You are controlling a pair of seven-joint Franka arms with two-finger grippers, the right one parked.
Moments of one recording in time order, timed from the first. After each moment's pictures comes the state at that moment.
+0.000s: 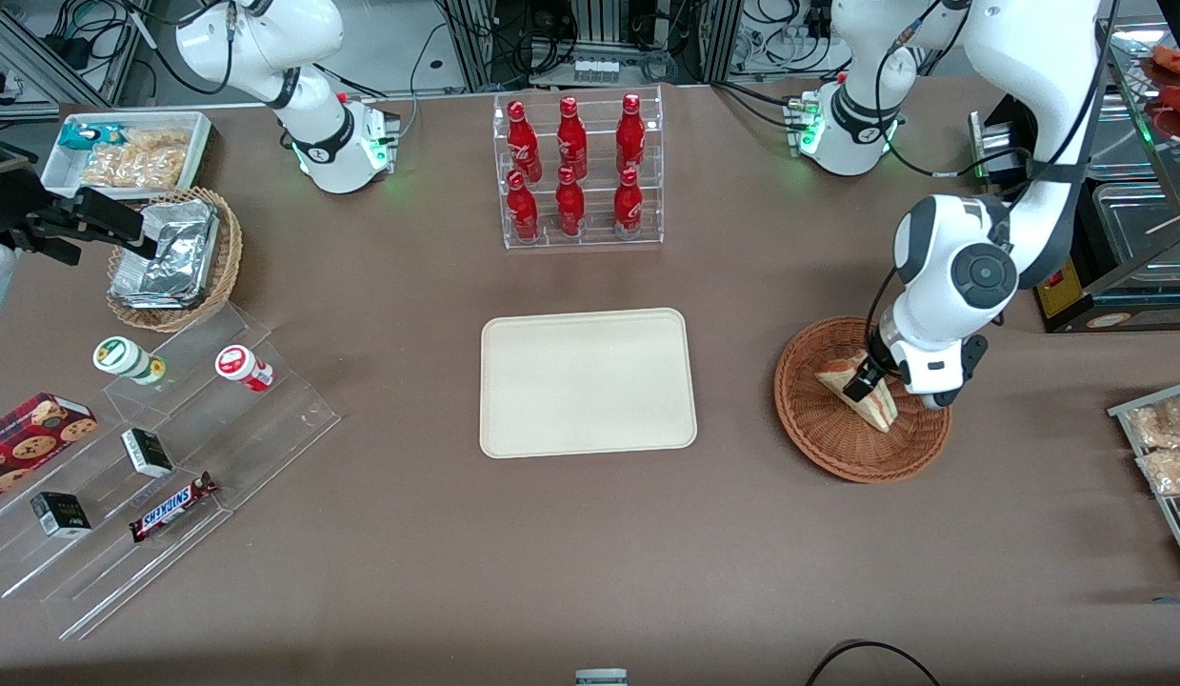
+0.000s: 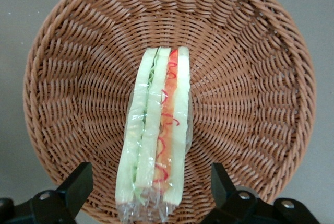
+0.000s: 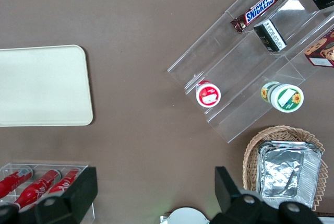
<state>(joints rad) -0.16 0.22 -0.02 -2.22 0.01 2.40 -1.06</state>
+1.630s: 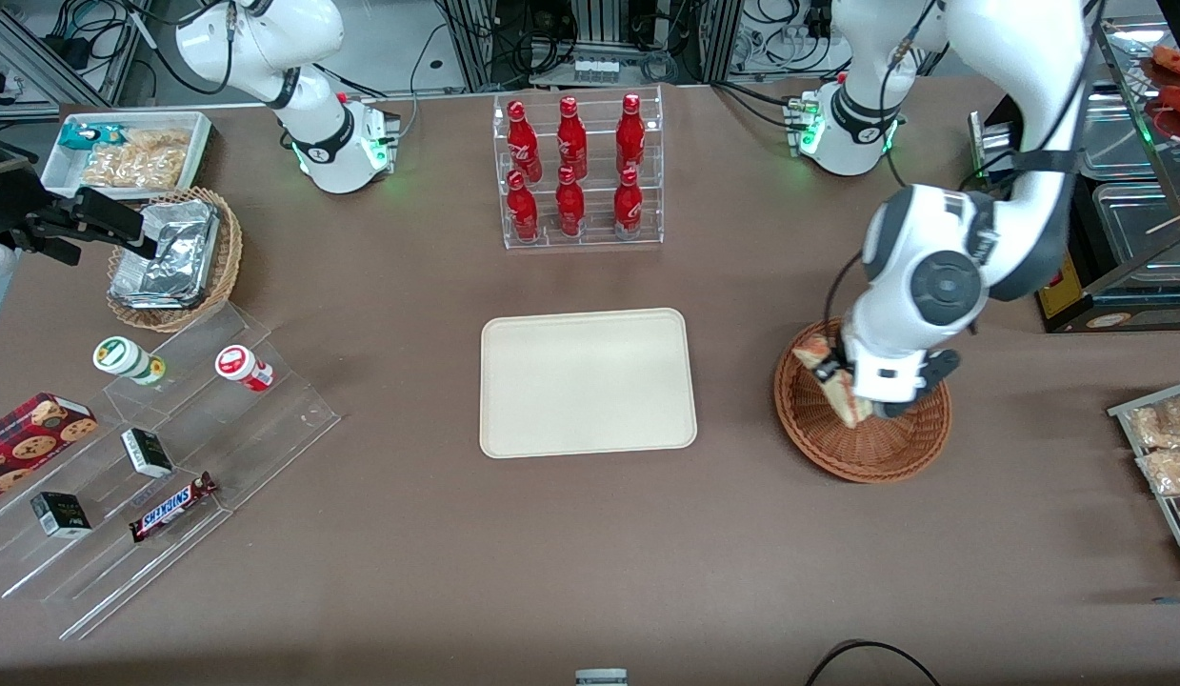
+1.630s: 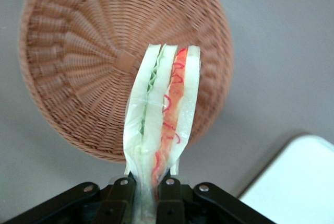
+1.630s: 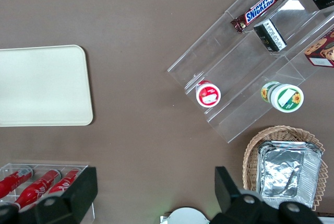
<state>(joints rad) -0.31 0.25 -0.02 -1.93 0.01 2.02 -0.90</state>
